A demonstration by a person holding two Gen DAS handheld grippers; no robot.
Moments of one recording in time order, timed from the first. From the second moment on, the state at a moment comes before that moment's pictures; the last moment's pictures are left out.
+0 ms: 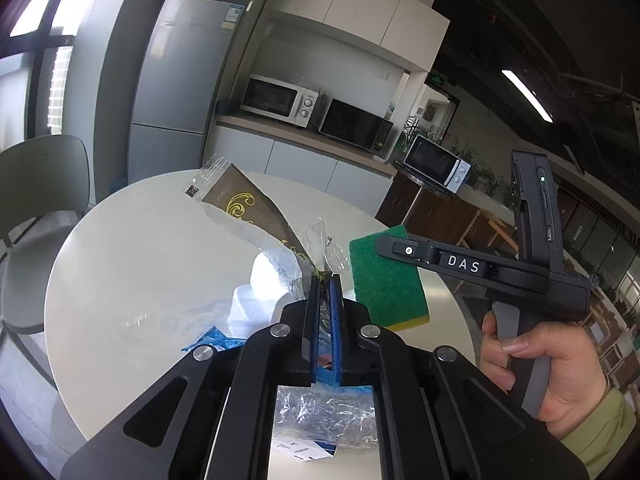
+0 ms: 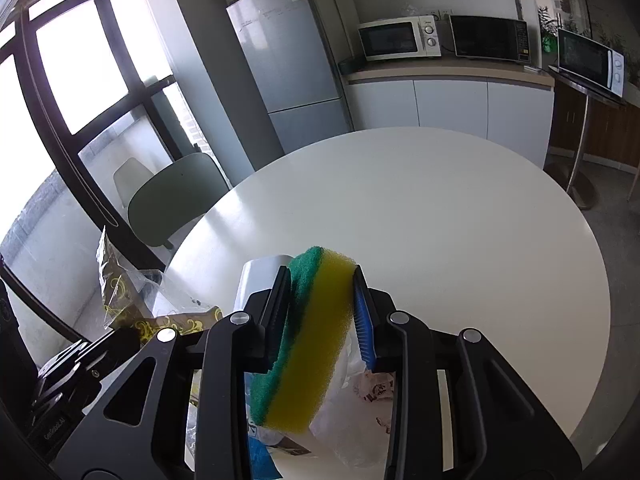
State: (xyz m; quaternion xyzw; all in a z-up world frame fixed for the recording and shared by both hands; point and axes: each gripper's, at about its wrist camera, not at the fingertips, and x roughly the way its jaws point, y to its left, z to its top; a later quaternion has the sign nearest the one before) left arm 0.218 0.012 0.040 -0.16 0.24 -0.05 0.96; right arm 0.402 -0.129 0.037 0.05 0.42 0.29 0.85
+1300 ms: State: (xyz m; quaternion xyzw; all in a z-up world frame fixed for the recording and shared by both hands) left arm 0.039 0.040 0.089 -0.12 0.14 0.00 0.98; right arm 0.204 -0.194 0.063 0.01 0.33 0.29 0.90
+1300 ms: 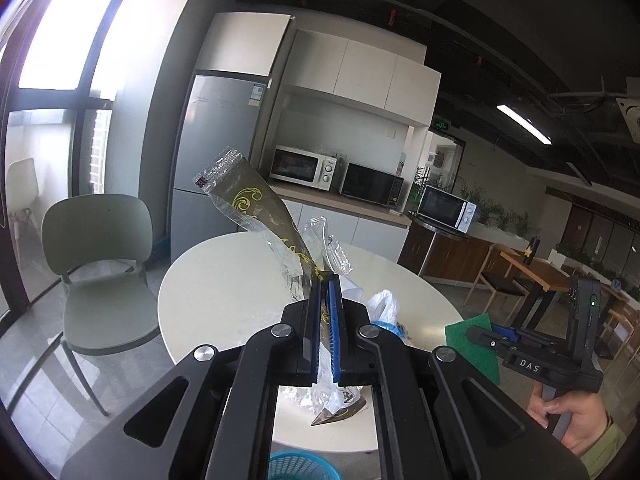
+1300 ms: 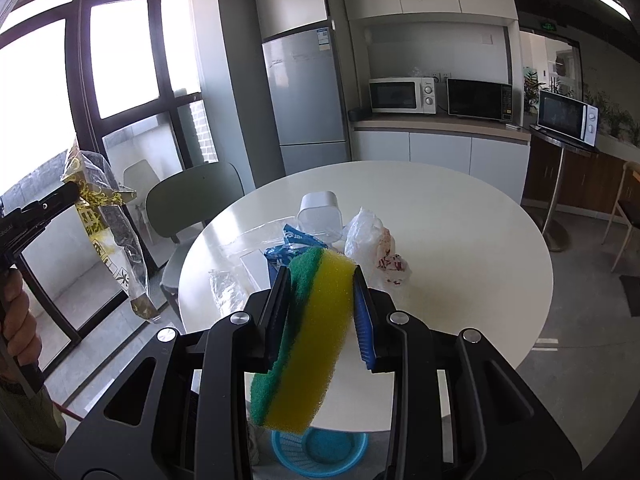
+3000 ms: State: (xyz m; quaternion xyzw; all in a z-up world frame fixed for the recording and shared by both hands) left arm 0.109 0.029 -0.286 -0.10 0.49 -0.01 0.86; right arm 0.142 -0.158 -0.267 0.02 0.61 0.23 0.76
